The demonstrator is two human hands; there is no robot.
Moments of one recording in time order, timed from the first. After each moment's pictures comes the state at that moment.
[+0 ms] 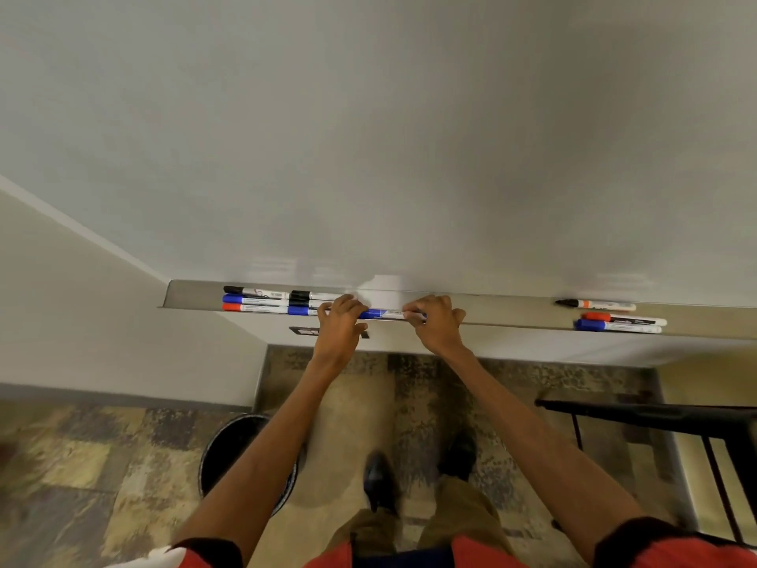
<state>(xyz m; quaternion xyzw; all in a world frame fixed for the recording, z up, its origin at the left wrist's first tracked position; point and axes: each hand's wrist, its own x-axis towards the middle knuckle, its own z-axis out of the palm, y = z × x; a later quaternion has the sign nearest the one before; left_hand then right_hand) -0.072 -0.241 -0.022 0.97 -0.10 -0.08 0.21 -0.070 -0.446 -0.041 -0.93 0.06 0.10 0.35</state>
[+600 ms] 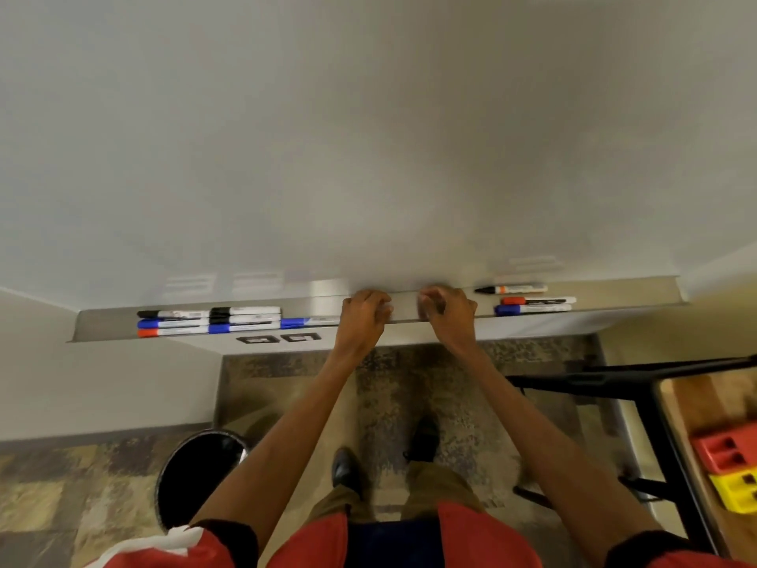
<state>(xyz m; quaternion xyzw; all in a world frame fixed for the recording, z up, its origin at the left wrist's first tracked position) -0.065 -0.413 -0.019 0.93 -0.13 -0.07 0.35 -0.092 -0.601 -0.043 -0.89 0.17 0.00 0.42</state>
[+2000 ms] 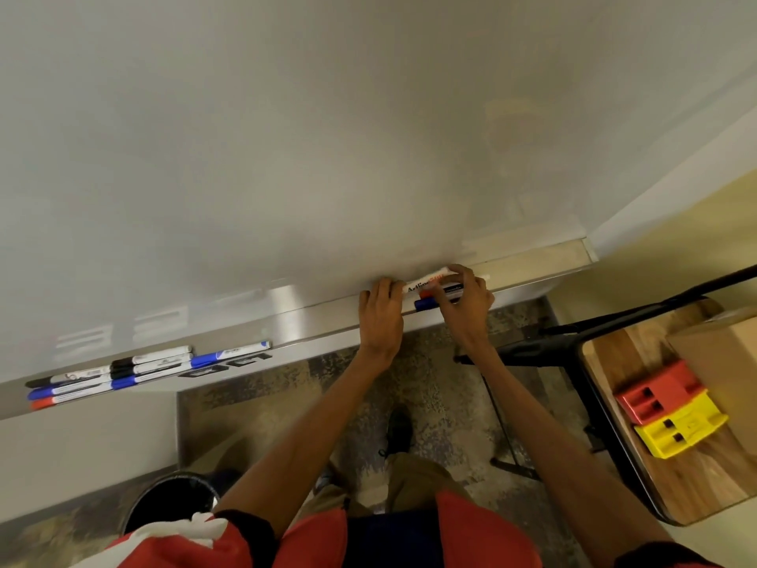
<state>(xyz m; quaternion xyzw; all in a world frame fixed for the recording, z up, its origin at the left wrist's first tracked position) -0.091 -0.594 -0.034 0.95 -0.26 0.03 0.20 -0.140 -0.742 -0.034 -0.84 0.30 -0.12 0.44</state>
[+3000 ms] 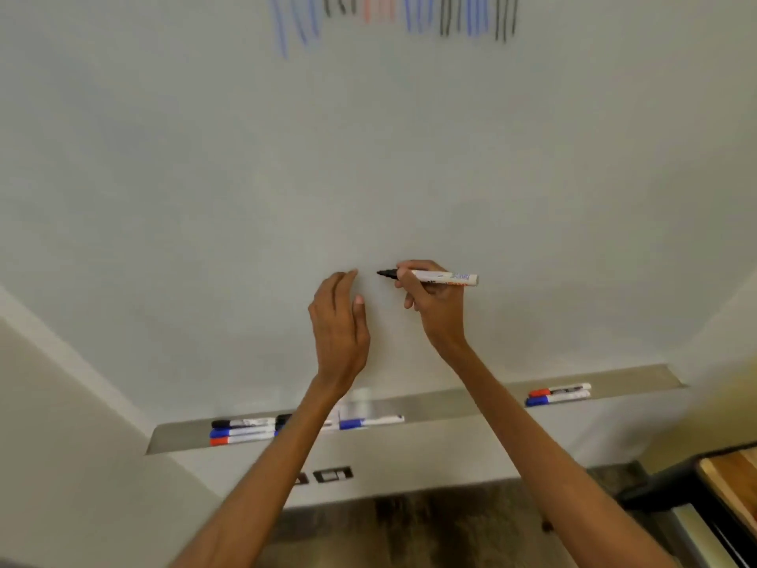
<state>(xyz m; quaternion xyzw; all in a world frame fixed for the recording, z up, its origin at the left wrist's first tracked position) -0.053 -0.309 0.204 0.83 -0.20 0.35 0.39 -0.090 -0.454 0.258 -0.65 -0.01 -0.27 0.71</state>
